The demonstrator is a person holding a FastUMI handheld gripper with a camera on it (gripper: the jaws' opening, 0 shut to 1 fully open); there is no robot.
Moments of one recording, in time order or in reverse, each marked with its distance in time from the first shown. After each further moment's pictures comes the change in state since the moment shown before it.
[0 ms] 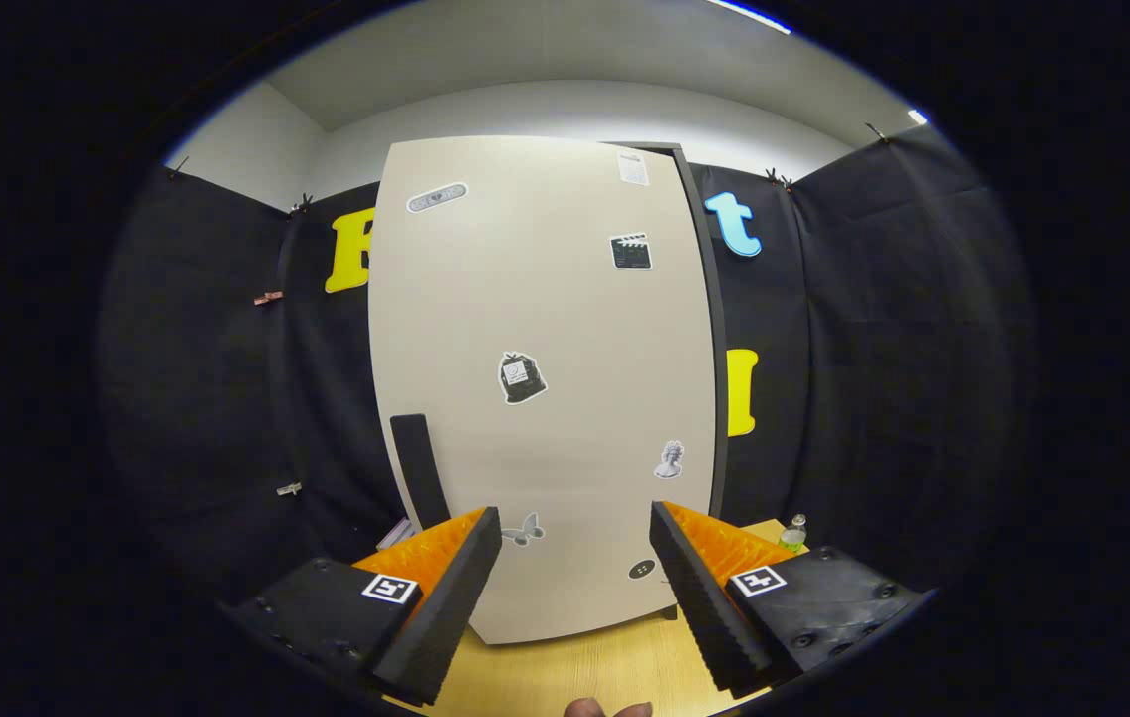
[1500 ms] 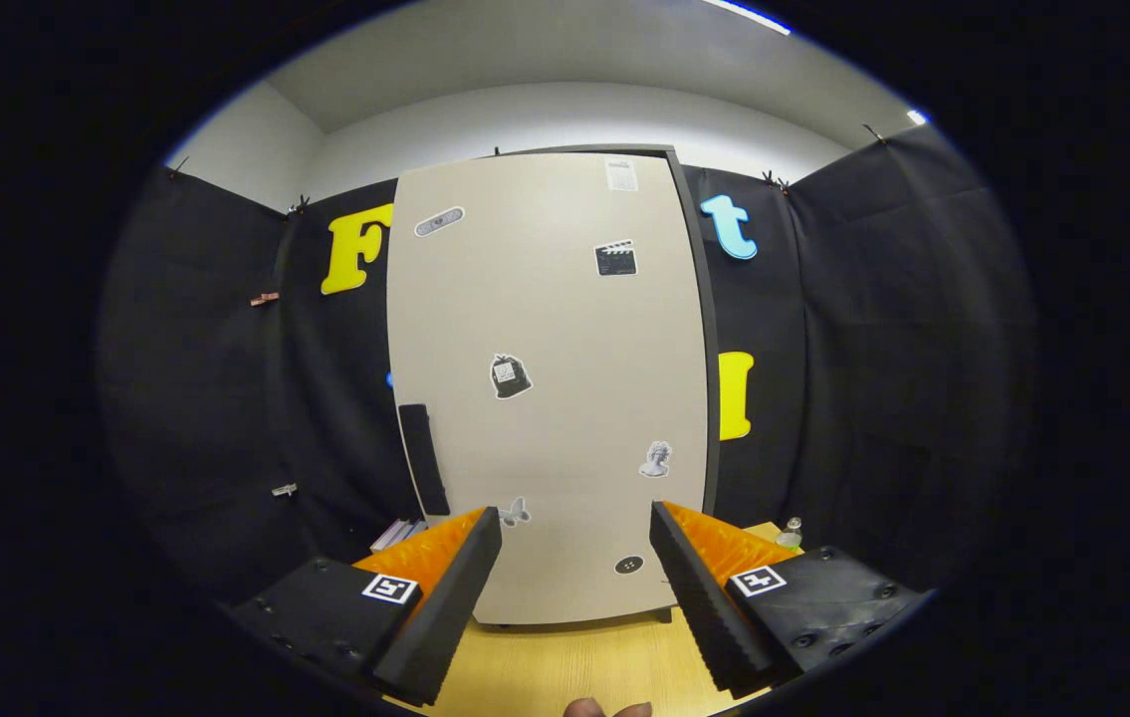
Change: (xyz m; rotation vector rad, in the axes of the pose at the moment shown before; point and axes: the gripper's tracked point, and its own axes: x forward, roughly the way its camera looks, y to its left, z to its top) arm 0.002 -0.008 0.002 -0.001 -0.010 -0.009
